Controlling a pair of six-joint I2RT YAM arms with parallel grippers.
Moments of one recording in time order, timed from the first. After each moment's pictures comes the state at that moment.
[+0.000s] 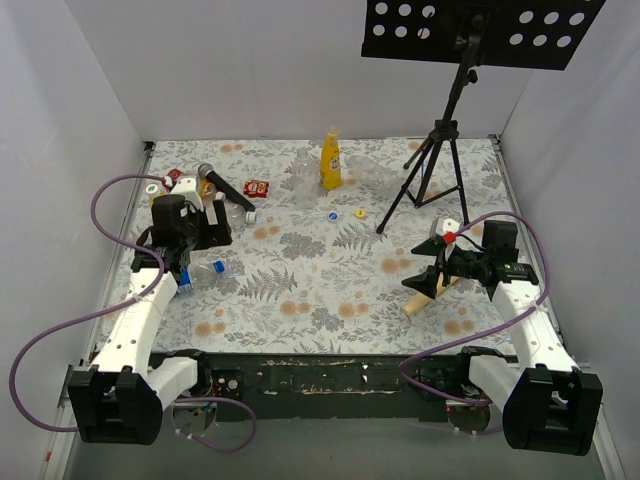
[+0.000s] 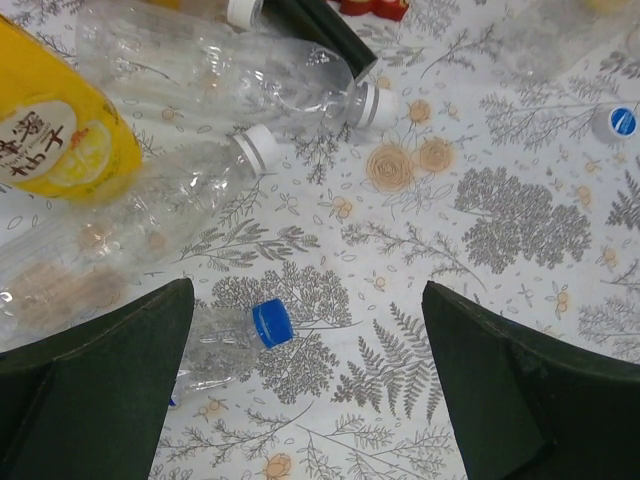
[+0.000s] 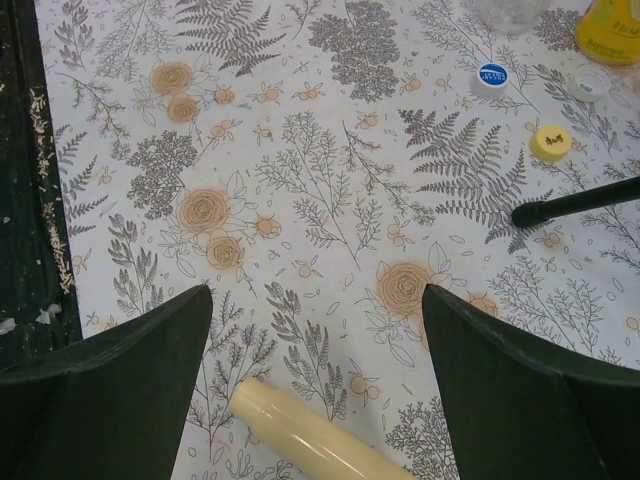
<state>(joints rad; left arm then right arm) -0.03 1.04 0.86 -0.40 0.05 -0.16 -0.05 0.98 0.62 -0.48 -1.16 -0.79</state>
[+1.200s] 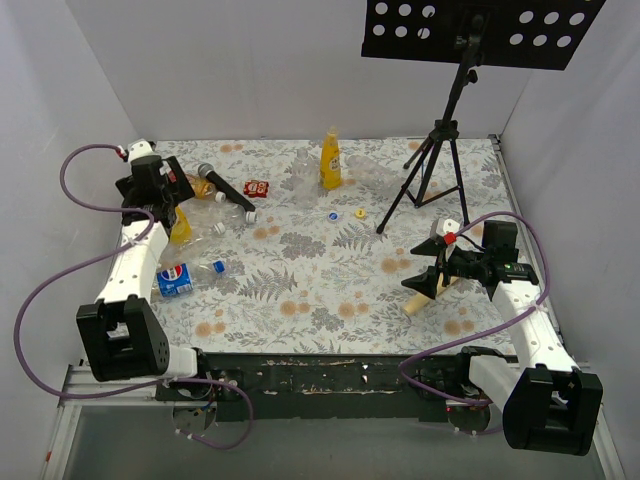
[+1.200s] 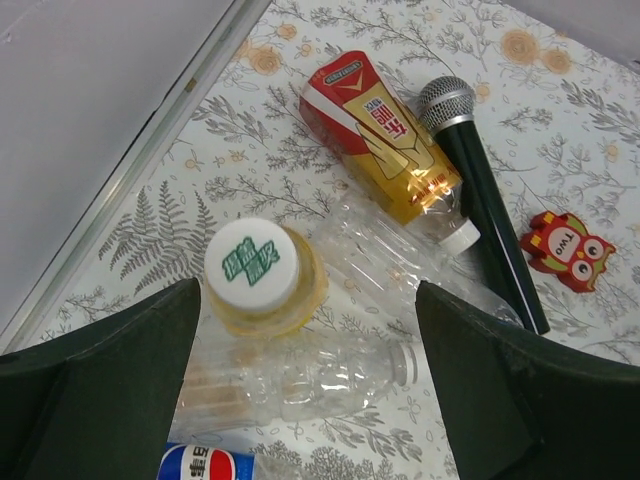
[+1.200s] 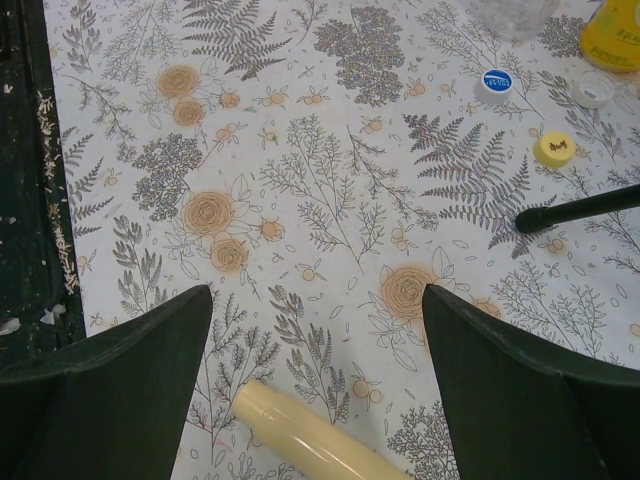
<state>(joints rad) 0.12 1.34 1.09 -0.24 -0.29 -0.25 -0.05 0.98 0.62 -0.48 -1.18 -0.80</state>
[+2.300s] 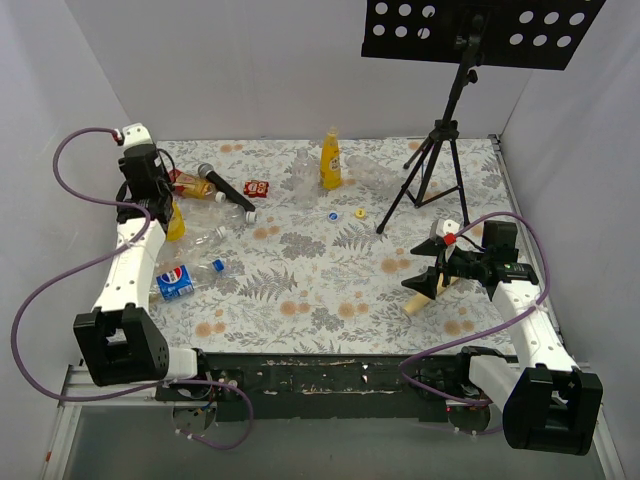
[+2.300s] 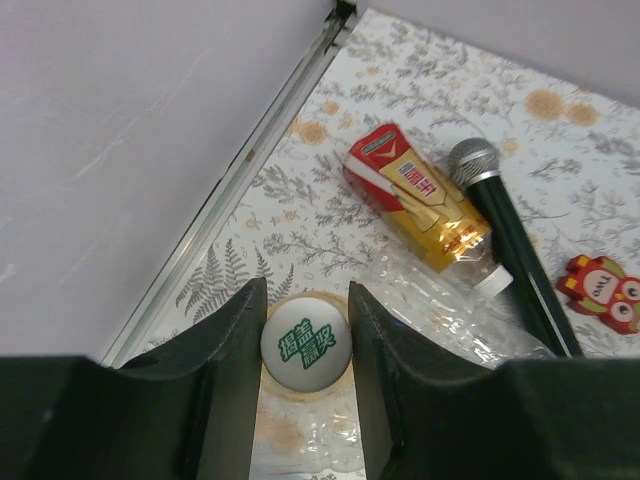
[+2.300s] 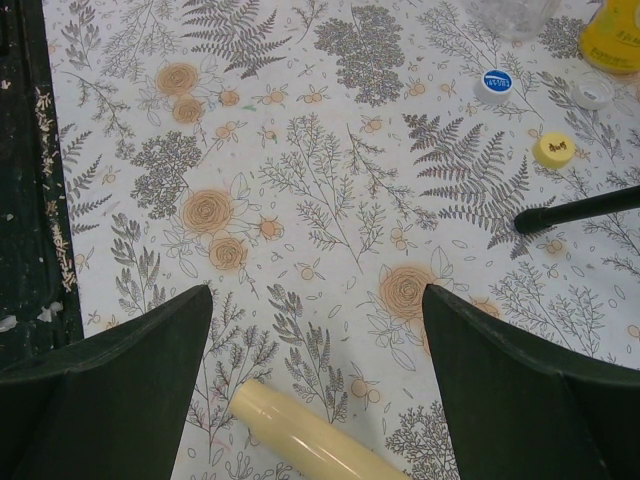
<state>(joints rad) 0.11 1.37 1.16 -0.21 -0.40 -0.10 -0.05 0.98 0.62 -0.49 -1.18 -0.81</state>
